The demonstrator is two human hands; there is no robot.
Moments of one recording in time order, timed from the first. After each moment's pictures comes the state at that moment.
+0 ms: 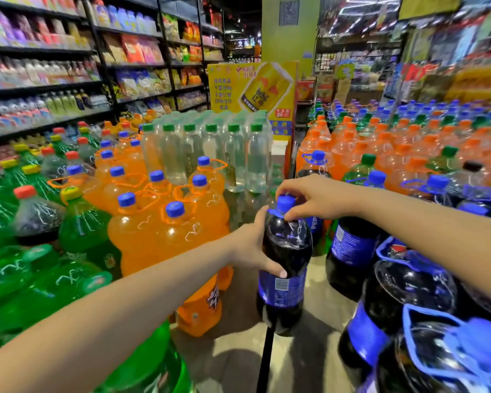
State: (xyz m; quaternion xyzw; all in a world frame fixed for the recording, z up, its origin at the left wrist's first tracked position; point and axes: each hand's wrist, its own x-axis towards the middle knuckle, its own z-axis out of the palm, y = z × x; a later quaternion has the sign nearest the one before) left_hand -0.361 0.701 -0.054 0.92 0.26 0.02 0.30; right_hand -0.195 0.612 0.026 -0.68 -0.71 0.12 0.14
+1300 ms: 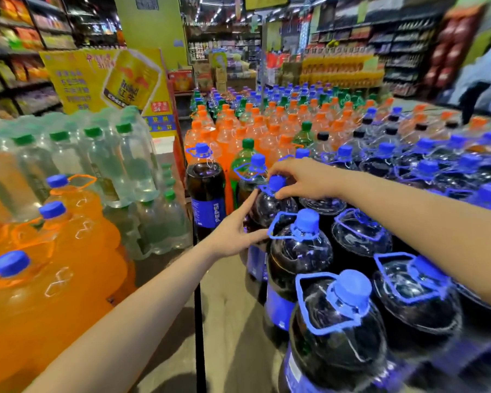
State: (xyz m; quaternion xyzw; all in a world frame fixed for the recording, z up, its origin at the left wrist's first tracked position) left_hand -0.225 0.648 -0.090 0.88 0.01 0.10 0.47; right_hand -0.097 0.491 0.023 -0.84 -0.53 0.04 0.12
